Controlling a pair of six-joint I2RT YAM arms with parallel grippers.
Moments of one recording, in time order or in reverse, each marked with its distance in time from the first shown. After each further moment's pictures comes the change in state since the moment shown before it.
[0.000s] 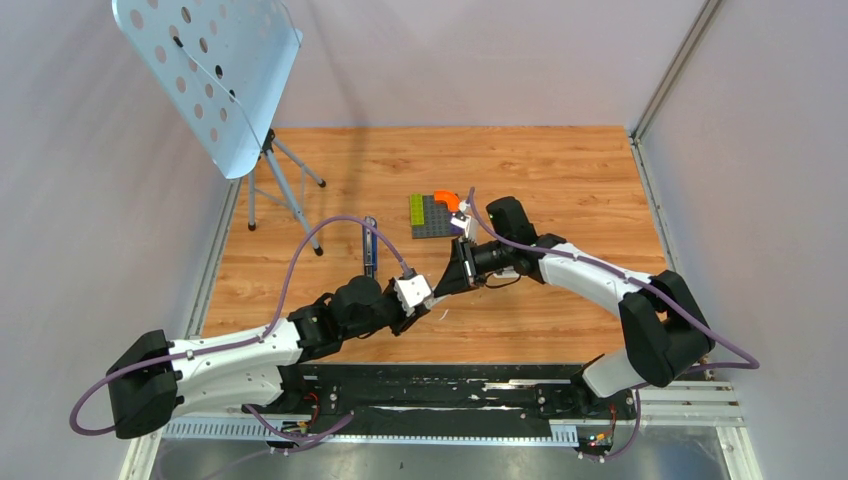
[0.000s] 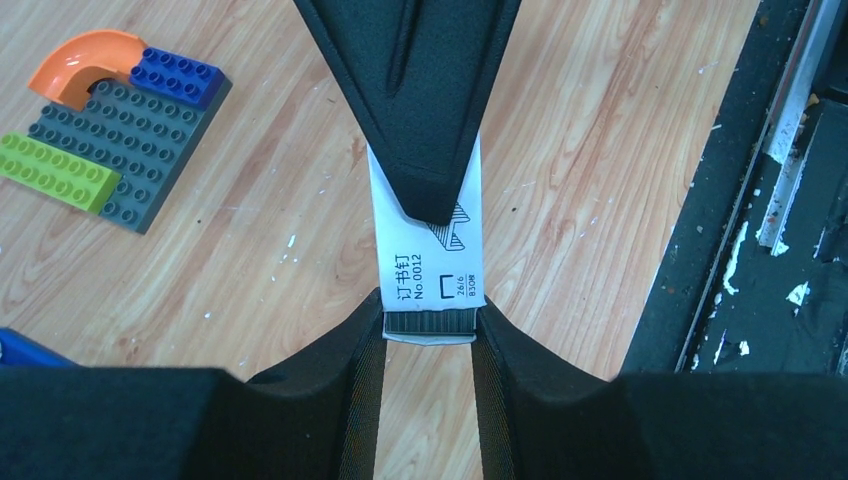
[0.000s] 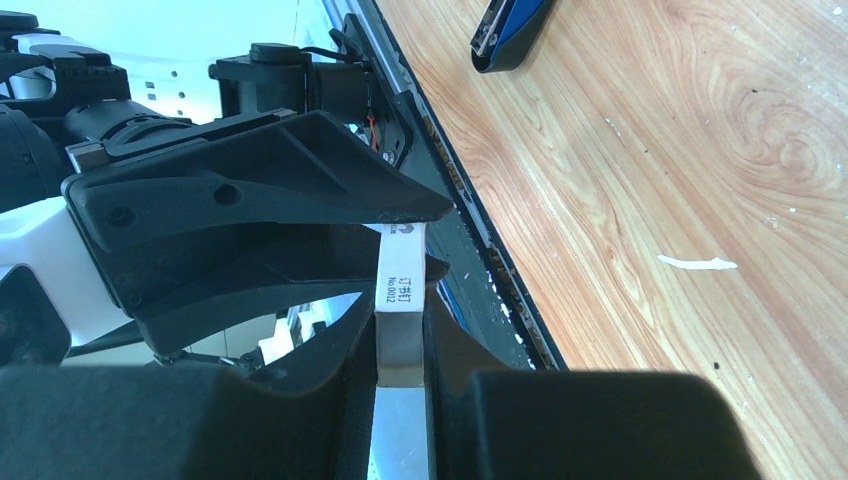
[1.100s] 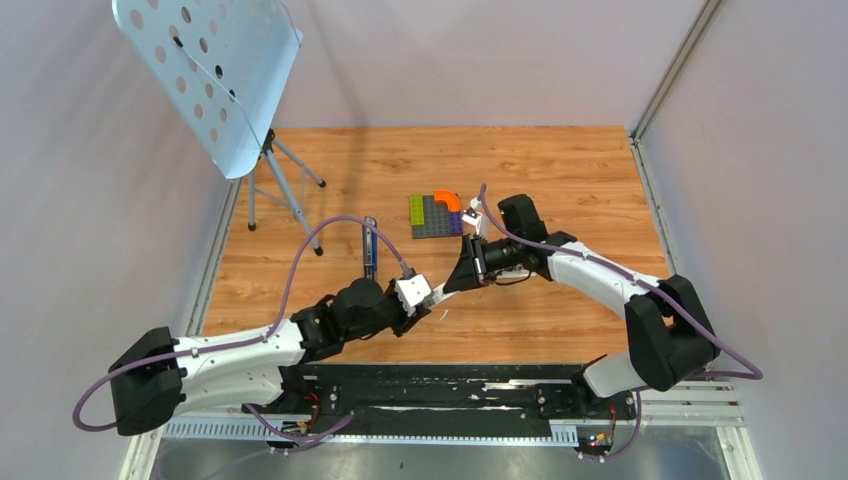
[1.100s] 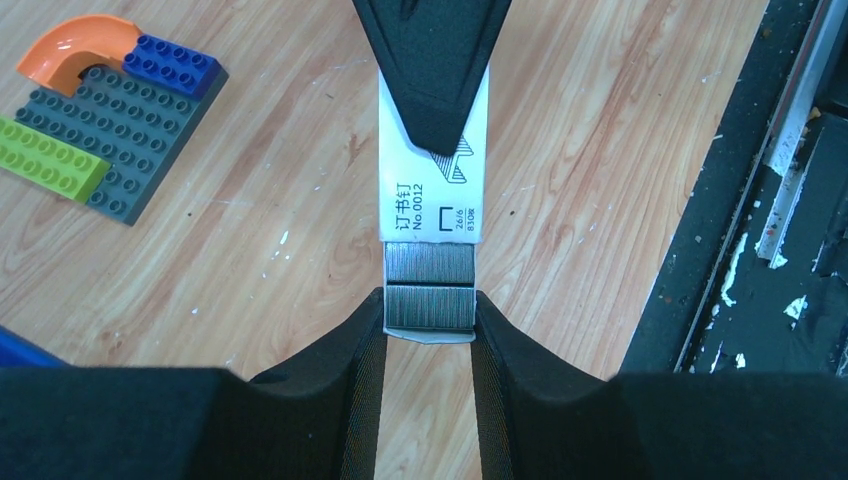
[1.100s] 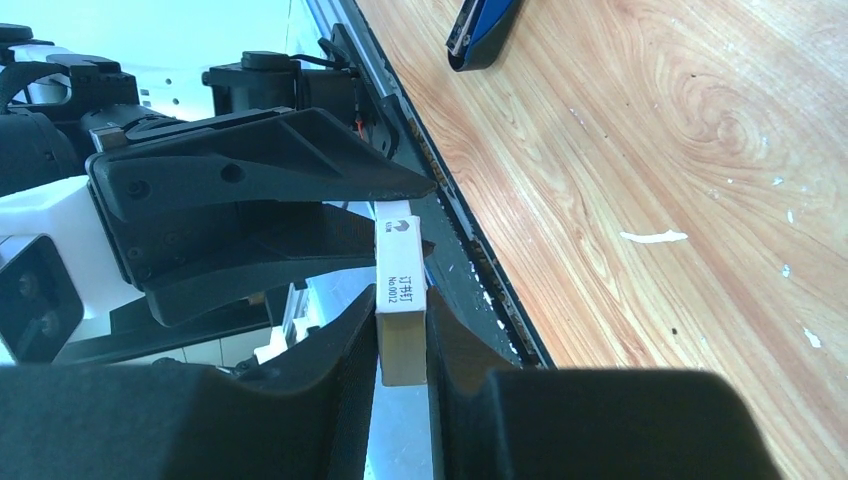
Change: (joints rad) left arm -0.007 0.019 -0.018 0.048 -0.029 -0.045; right arm -0.069 -0.028 -0.008 -0.061 -0.017 -0.055
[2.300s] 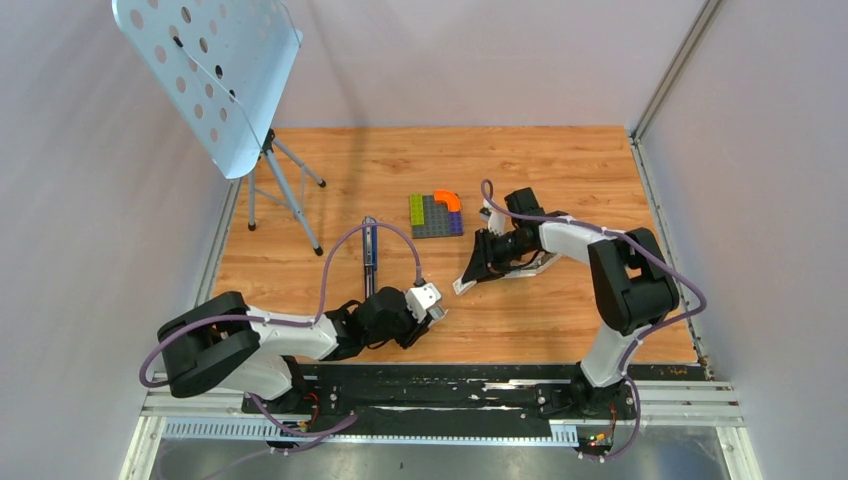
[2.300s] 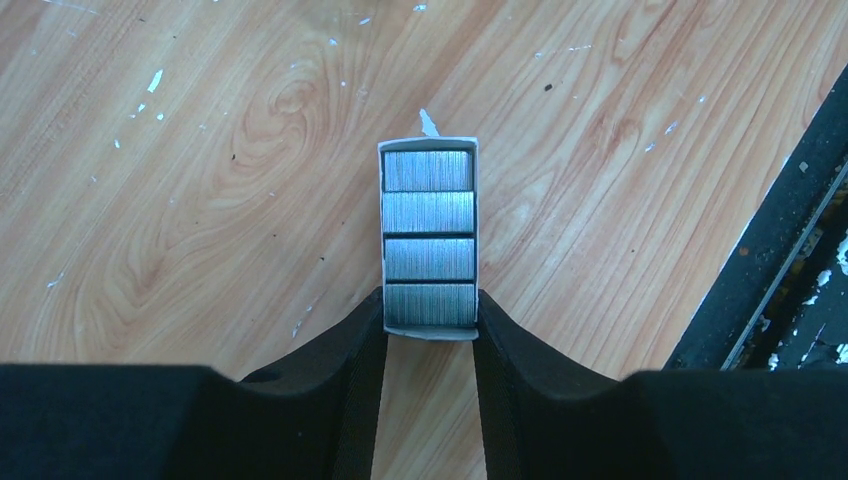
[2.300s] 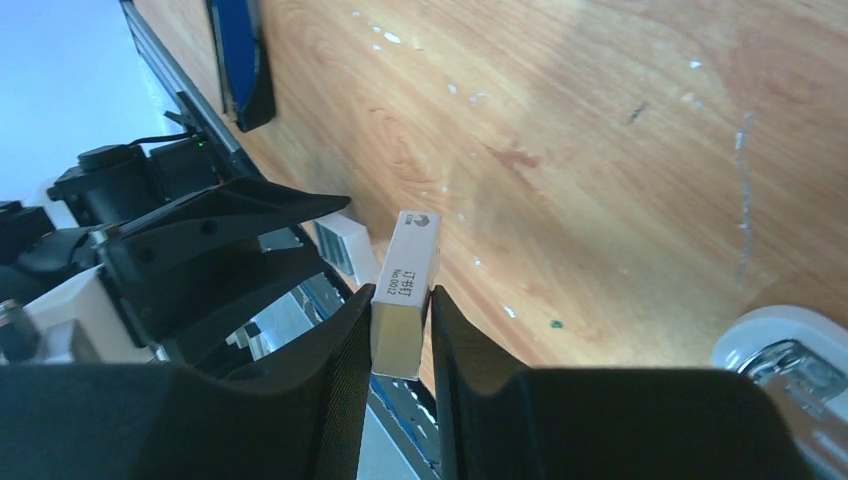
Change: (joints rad) left arm 0.000 0.357 -0.062 0.177 -0.015 -0.157; right arm -0.163 0.287 0.146 -0.212 0.136 -0.208
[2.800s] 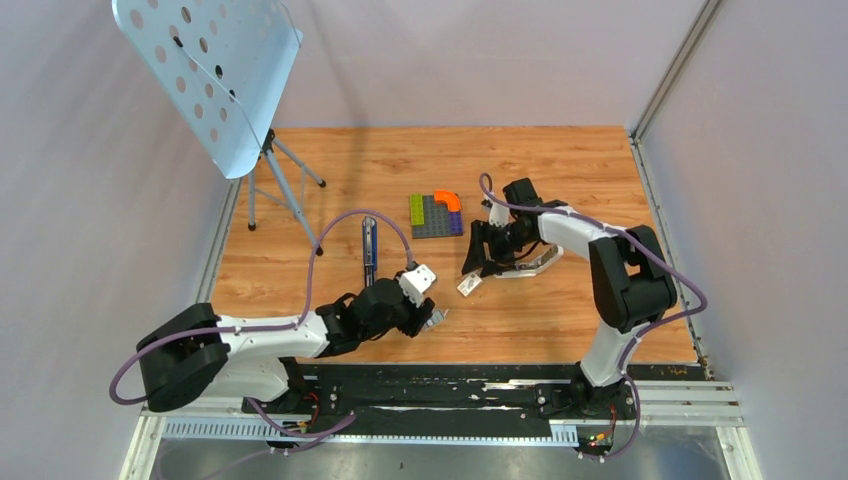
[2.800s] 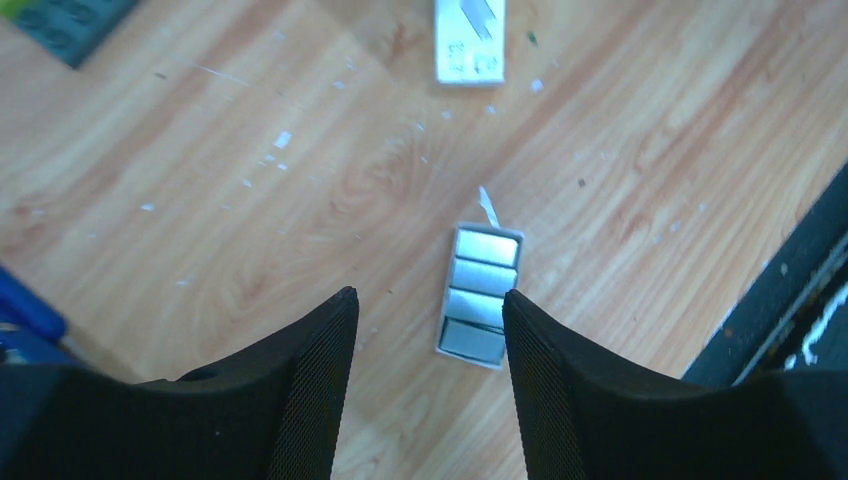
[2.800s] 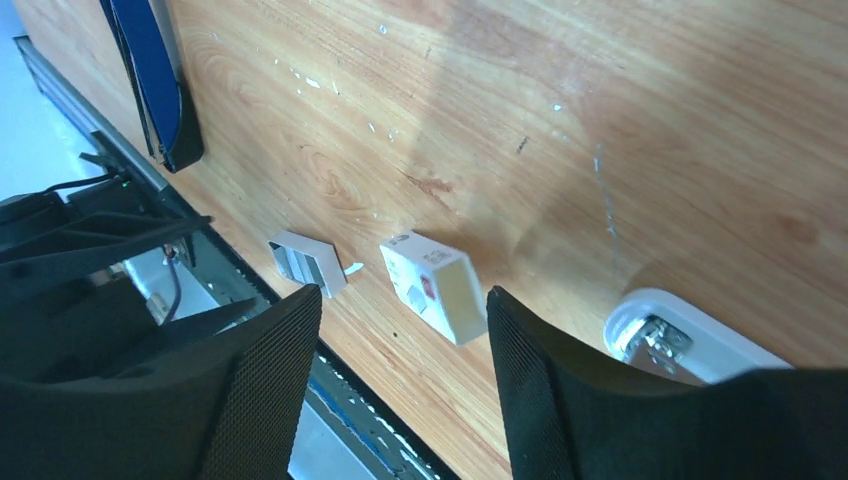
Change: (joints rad) left arm 0.000 -0.109 0.048 -0.088 -0.101 -0.042; right arm 0.000 0.058 0.090 -0.090 0.151 -0.051
